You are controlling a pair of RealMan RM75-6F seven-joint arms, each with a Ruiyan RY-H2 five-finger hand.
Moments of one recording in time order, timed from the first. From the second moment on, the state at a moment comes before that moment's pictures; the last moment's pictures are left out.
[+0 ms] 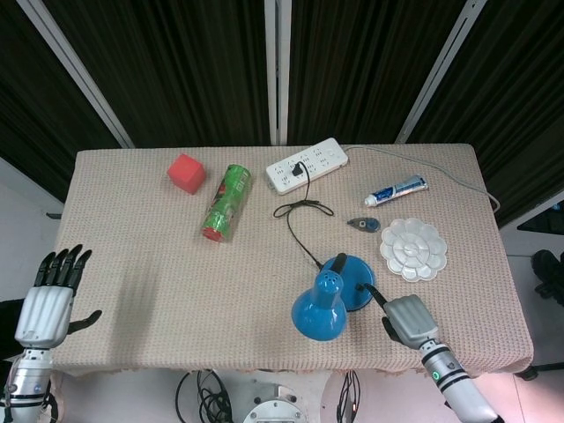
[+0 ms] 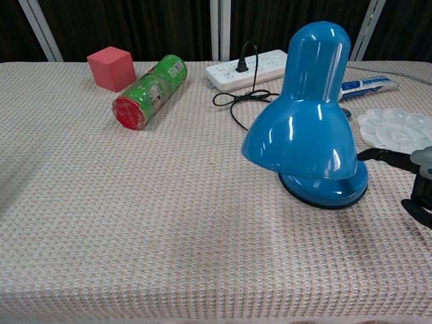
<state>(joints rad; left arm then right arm) -0.11 -1.18 -0.04 -1.71 1.53 1.50 0.23 0.32 -1.29 0.01 -1.86 -1.27 1.01 -0.55</state>
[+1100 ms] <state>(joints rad) -0.11 -1.18 -0.04 -1.70 1.52 1.49 0.21 0.38 -1.32 -0.05 -1.85 -1.15 1.02 -0.58</state>
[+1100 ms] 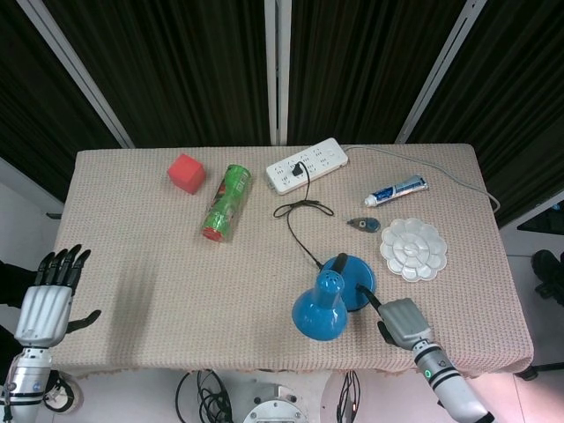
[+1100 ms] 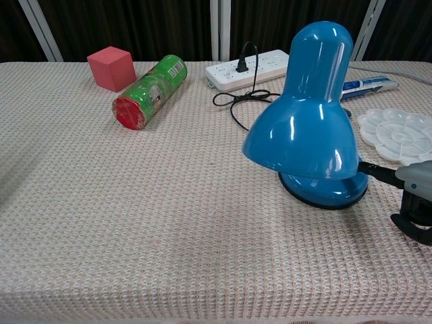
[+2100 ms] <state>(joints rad) -0.11 -1.17 -0.04 -1.70 1.52 1.49 0.20 0.21 -1.27 -0.04 -1.75 -1.49 1.51 -0.38</state>
